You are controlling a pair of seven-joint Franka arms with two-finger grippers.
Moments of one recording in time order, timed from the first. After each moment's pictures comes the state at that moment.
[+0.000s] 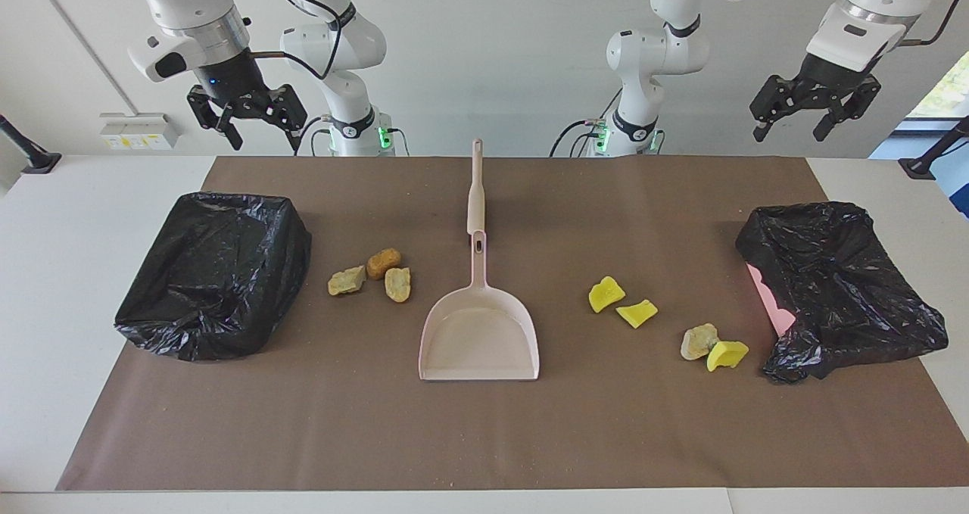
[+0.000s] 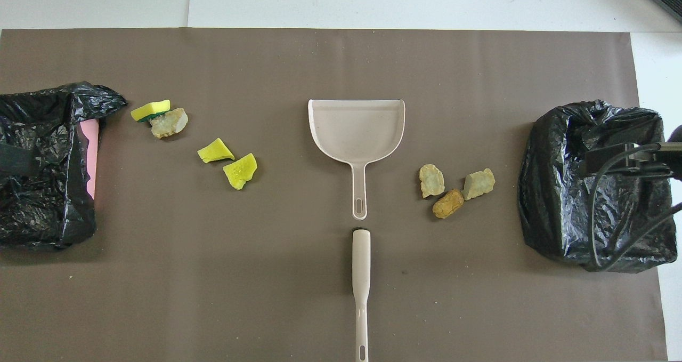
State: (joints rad) left arm -0.07 -0.05 0.02 -1.46 0.03 1.42 0.03; right arm 0.09 -0.08 -0.06 -1.58 0.03 1.51 0.10
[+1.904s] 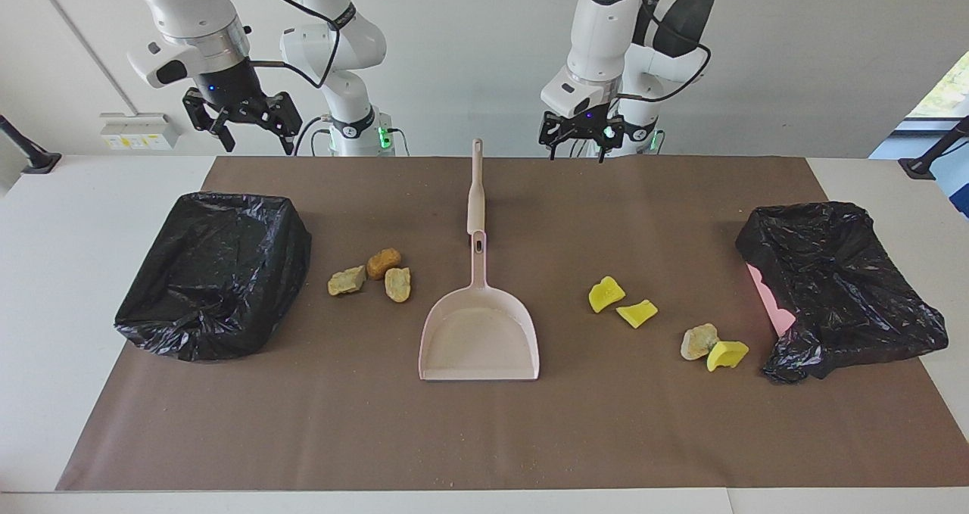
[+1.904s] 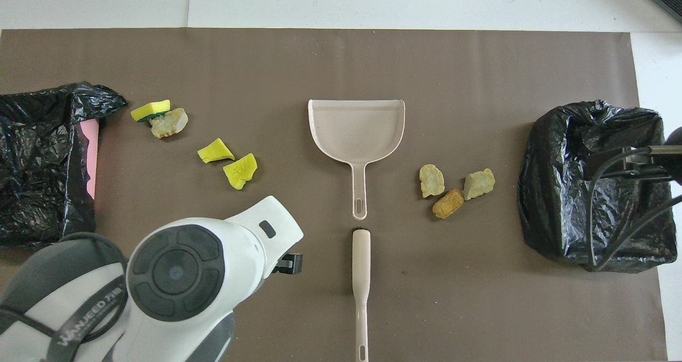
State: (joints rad) left arm -0.67 -0.20 -0.03 -2.07 -0.01 1.83 -0.52; right arm 0.10 -0.08 -0.06 -1.60 -0.03 1.51 0.10
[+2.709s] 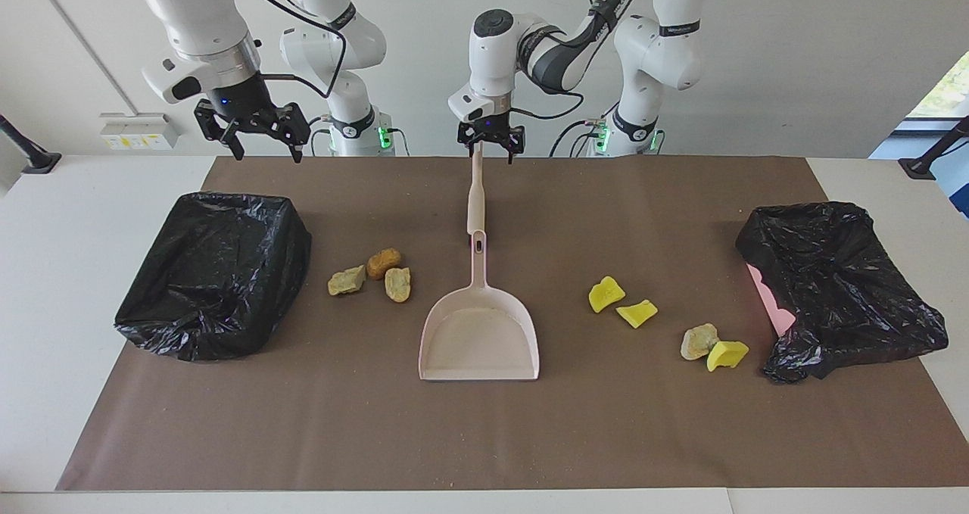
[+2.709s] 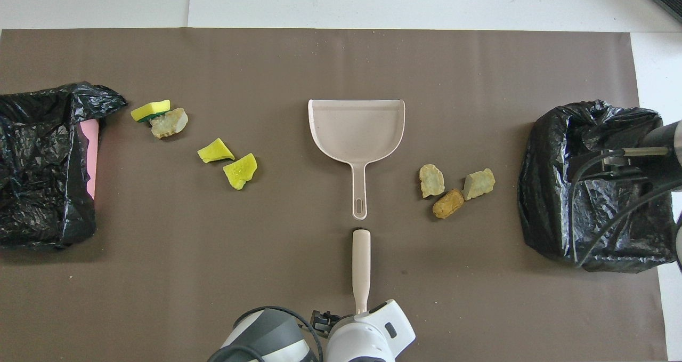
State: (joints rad) left arm -1.06 -0.05 -0.03 -2.25 -0.04 2.19 -0.73; right arm 0.13 -0.07 -0.06 -1.65 -0.03 1.56 0.10
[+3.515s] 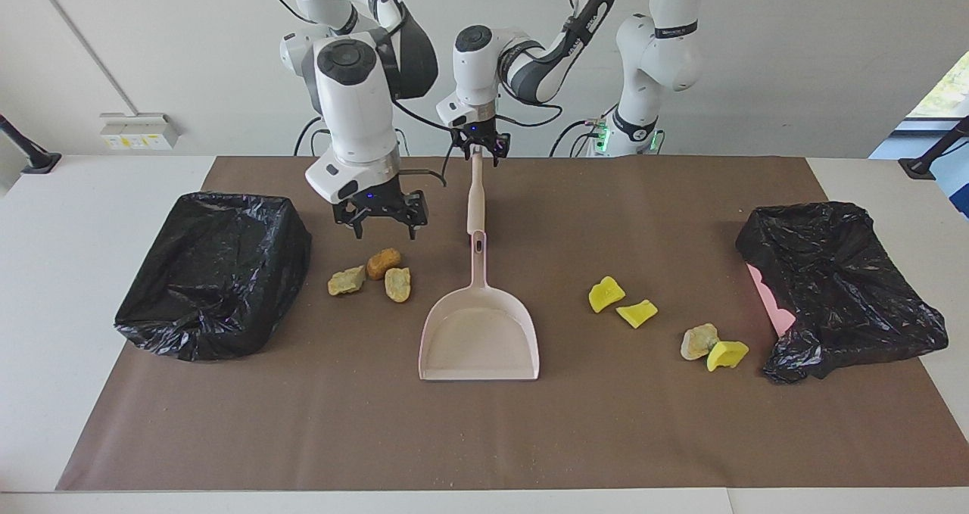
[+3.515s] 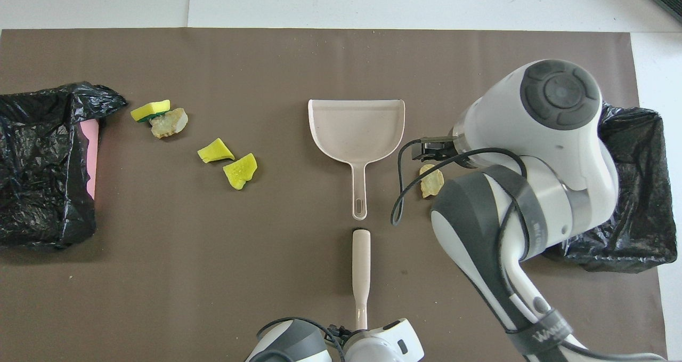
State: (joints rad) left arm -1.13 0.02 -0.02 -2.27 -0.05 2.23 -0.72; right arm 0.41 0.17 -0.05 -1.72 -0.02 1.90 0.38
